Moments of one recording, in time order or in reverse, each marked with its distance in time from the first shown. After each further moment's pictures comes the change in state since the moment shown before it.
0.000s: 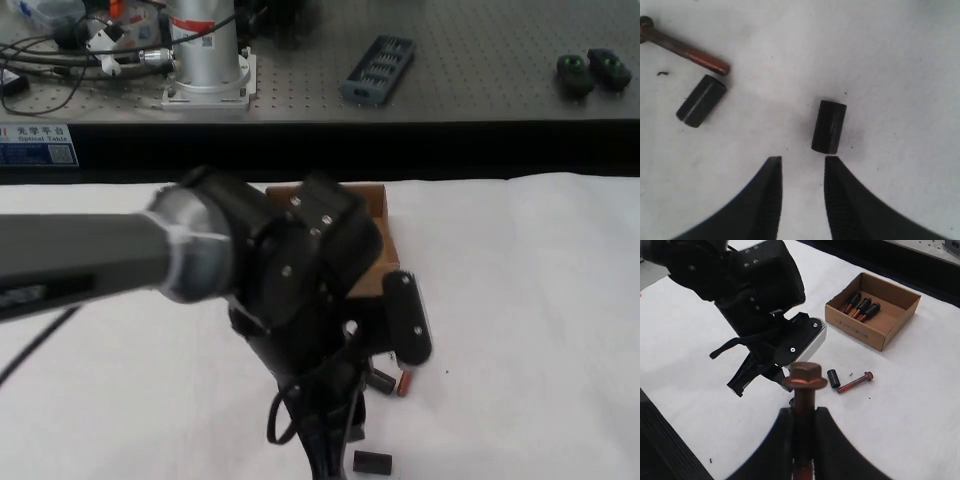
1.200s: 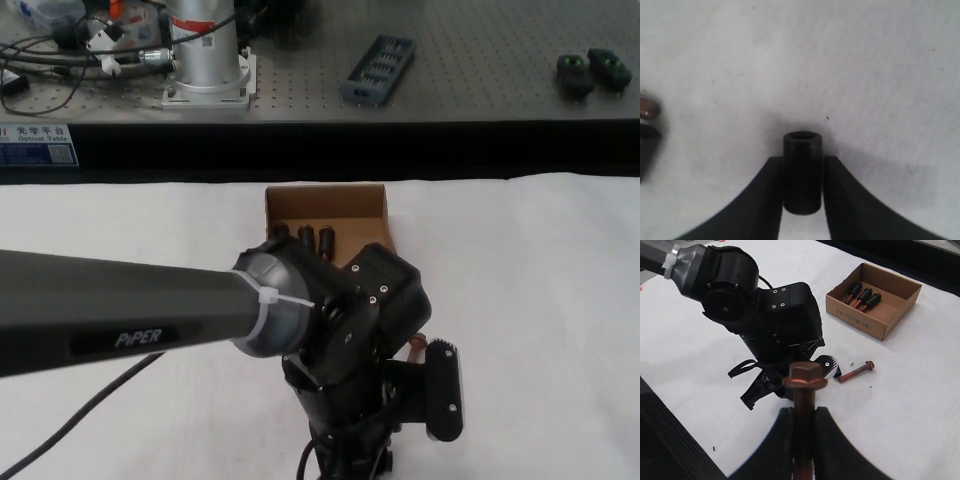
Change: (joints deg) left arm -4.7 8.3 -0.7 -3.9 -4.8 6.3; right arm 0.0 -1.5 0.2 2.5 0.0 0.0
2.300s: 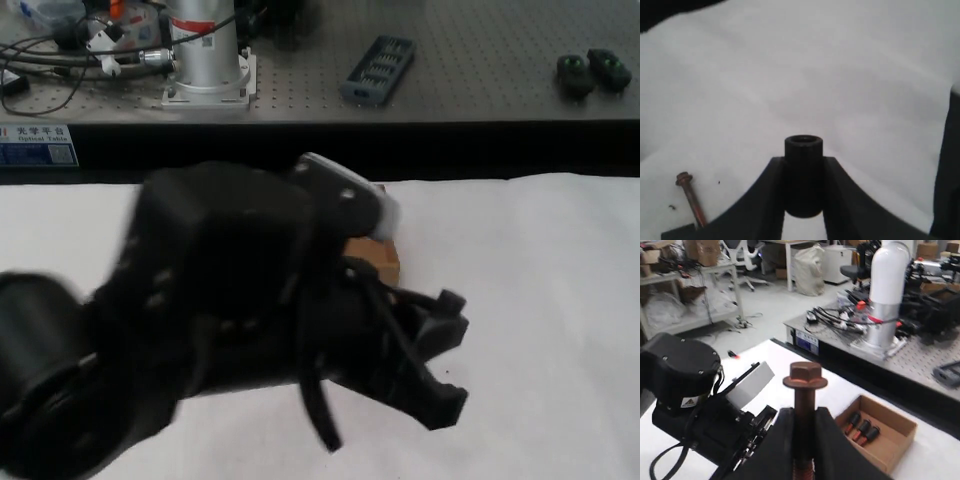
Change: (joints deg) left arm -0.3 -37.0 24.0 -42.1 7.8 -56.6; right arm 0.0 2.2 3.2 -32.1 -3.9 0.0
